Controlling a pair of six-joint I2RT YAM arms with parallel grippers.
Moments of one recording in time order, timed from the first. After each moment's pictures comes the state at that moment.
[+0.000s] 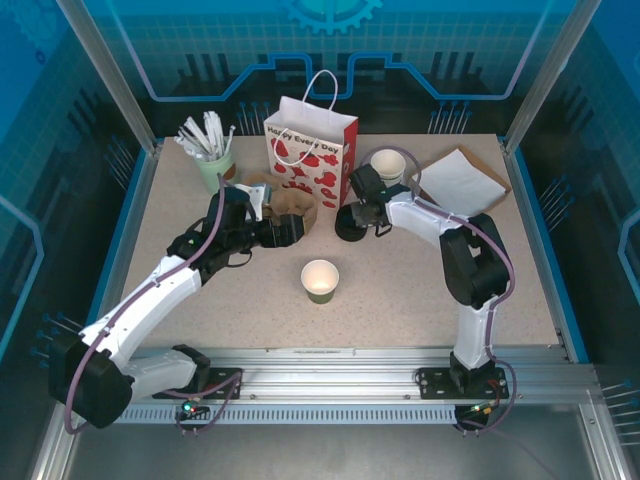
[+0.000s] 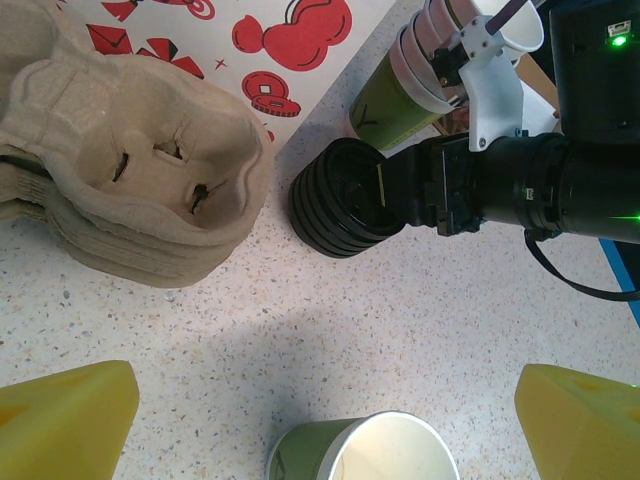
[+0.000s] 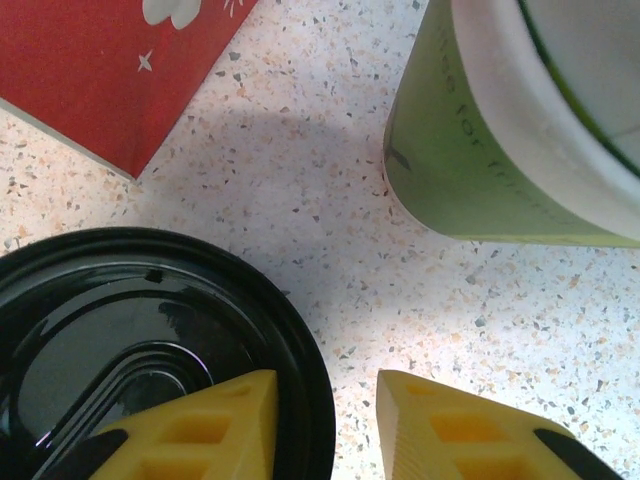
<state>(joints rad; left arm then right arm) -0.42 1.15 0.93 -0.39 0.20 -0.50 0.50 1.95 1.42 -0.56 0.26 0.30</state>
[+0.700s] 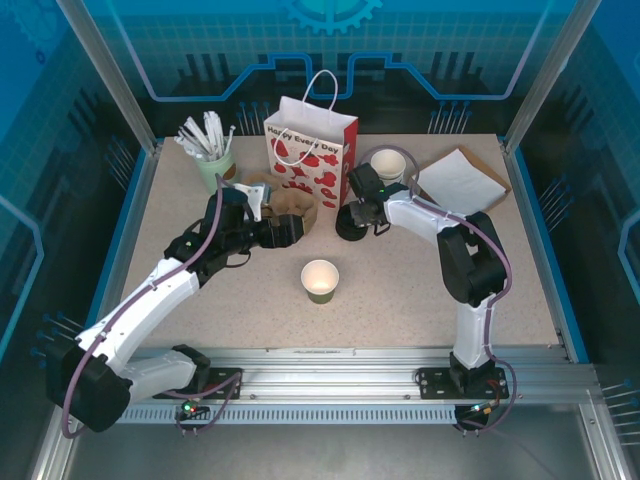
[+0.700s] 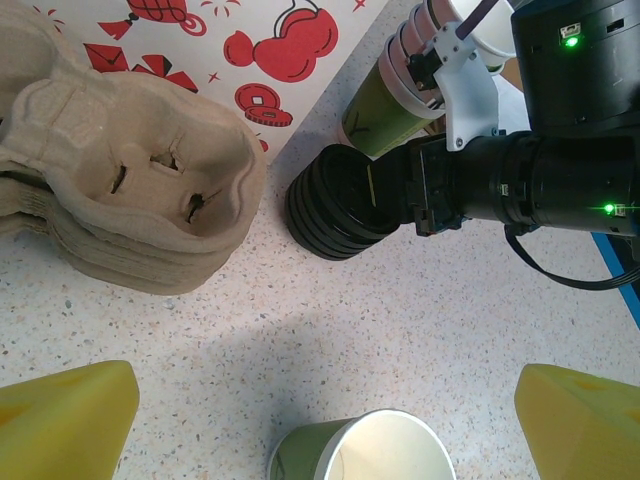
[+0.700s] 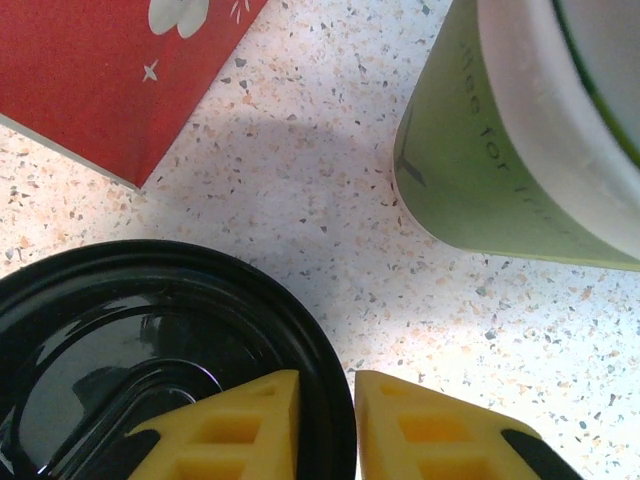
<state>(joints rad) -0.43 1.13 0.93 -0.39 0.20 -0.48 0.50 1.97 1.45 -0.56 0.25 0.30</state>
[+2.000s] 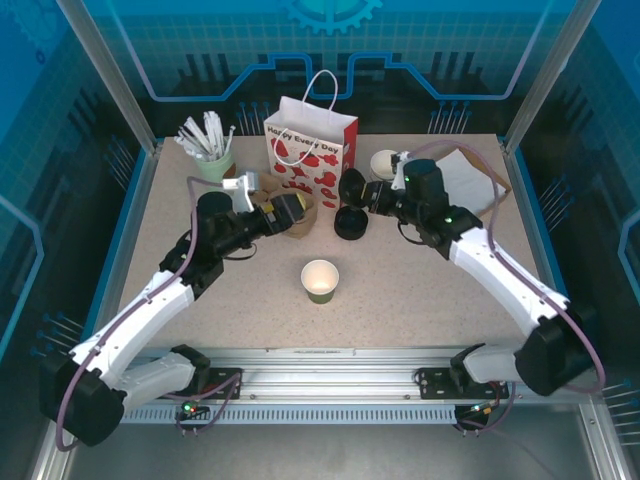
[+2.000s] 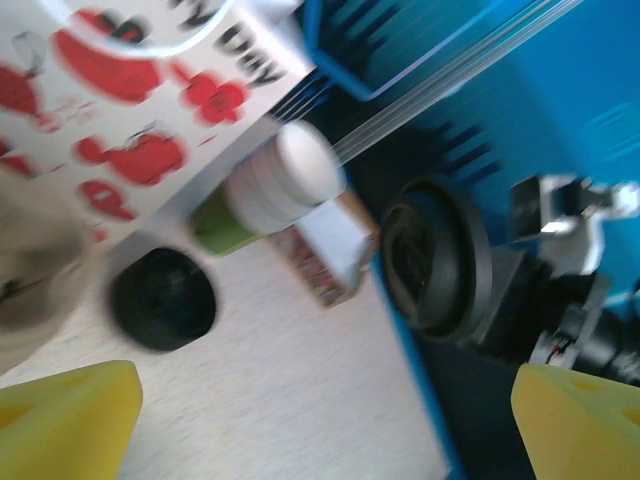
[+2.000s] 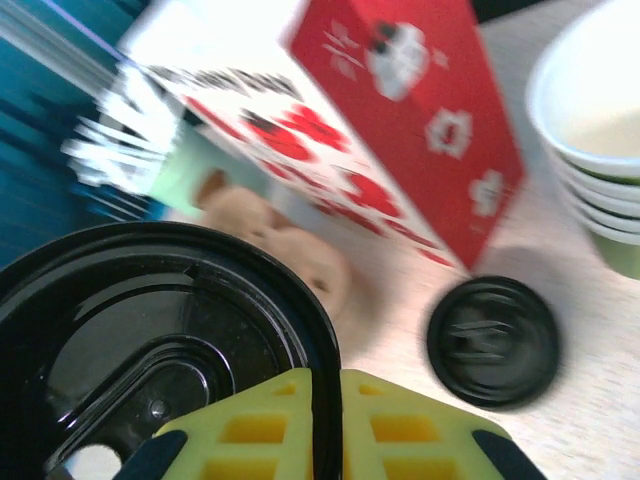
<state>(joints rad) -0.43 1.05 0.84 0.03 0.30 -0.86 0.46 1.29 1.11 -0.25 -0.17 0.67</state>
